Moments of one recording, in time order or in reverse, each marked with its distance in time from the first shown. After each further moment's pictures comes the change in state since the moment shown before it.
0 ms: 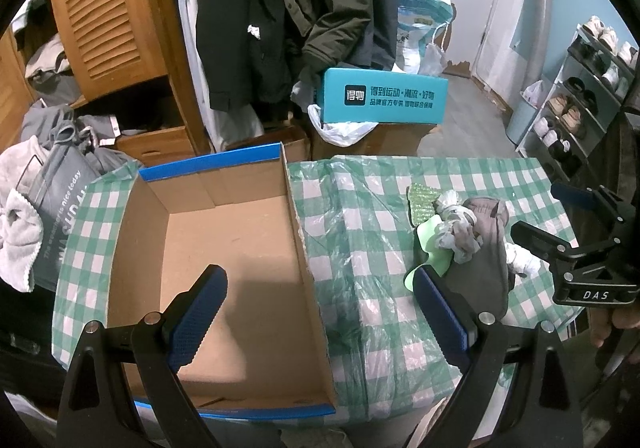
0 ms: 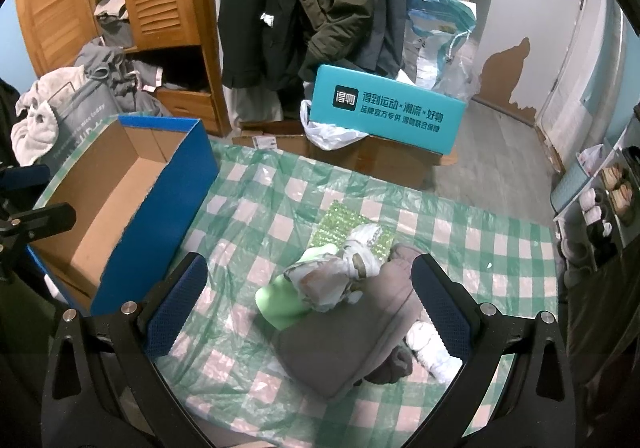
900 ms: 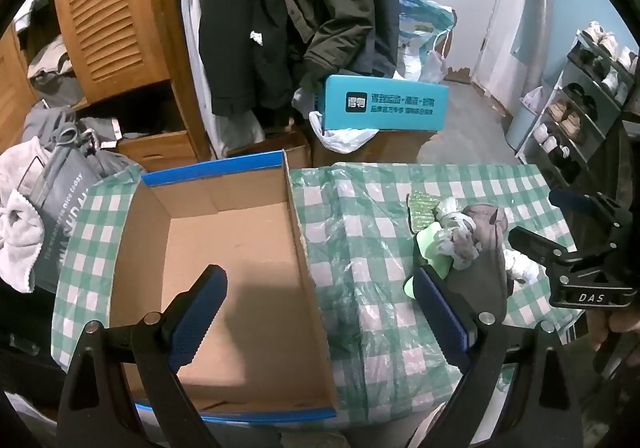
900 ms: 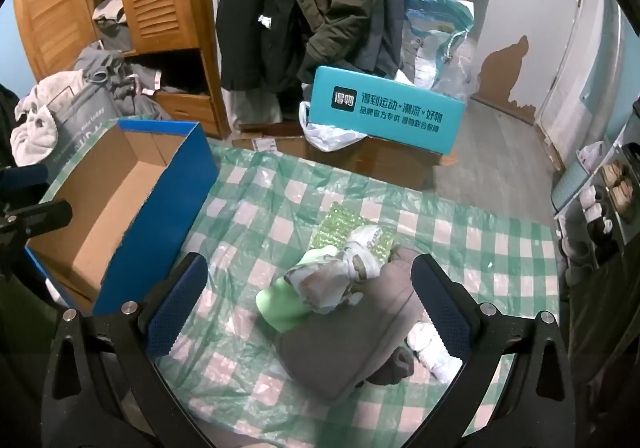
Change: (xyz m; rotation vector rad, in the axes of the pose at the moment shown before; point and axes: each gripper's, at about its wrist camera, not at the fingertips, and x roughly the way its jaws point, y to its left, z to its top) left arm -0.004 0.000 0.003 -0.003 -0.018 0.000; right arm -0.001 0.000 0.002 0.004 -0.003 0.005
